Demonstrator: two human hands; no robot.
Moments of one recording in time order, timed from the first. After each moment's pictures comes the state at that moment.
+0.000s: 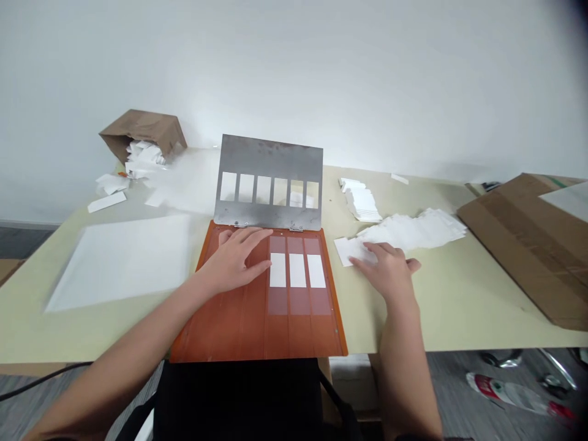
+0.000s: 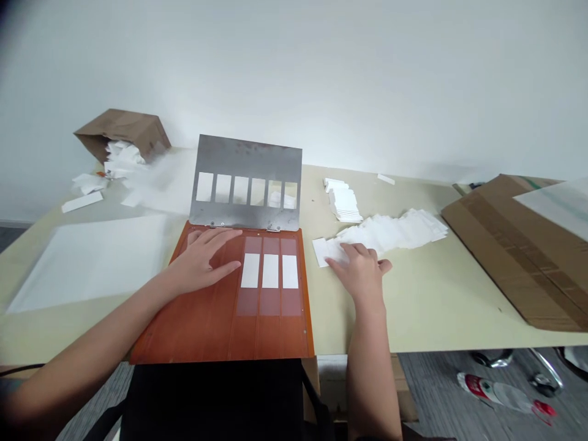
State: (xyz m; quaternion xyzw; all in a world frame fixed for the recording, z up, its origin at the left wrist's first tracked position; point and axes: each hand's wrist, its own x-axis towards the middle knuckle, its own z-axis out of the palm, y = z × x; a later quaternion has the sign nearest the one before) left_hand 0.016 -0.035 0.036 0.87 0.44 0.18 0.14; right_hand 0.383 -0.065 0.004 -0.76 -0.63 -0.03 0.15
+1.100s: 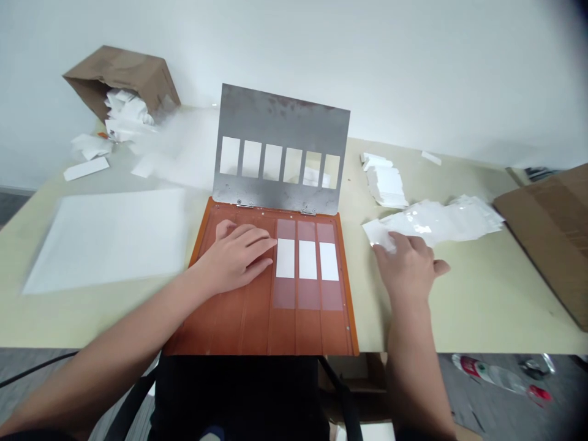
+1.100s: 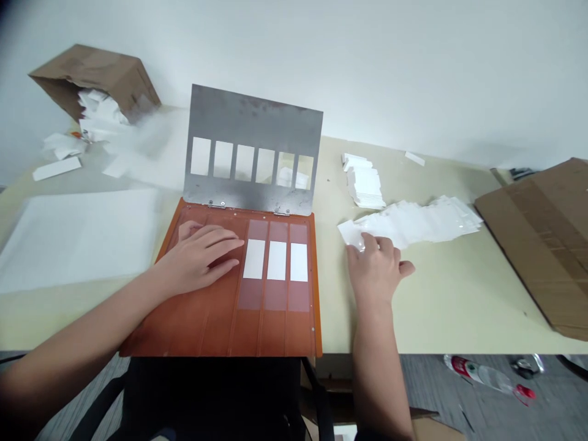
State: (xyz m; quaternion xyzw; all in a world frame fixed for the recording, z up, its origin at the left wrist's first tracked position) left_hand 0.009 -0.042 0.007 0.91 0.35 0.23 0.04; right_hand 0.360 -0.066 -0.005 -0.82 -0.55 -0.13 0.13
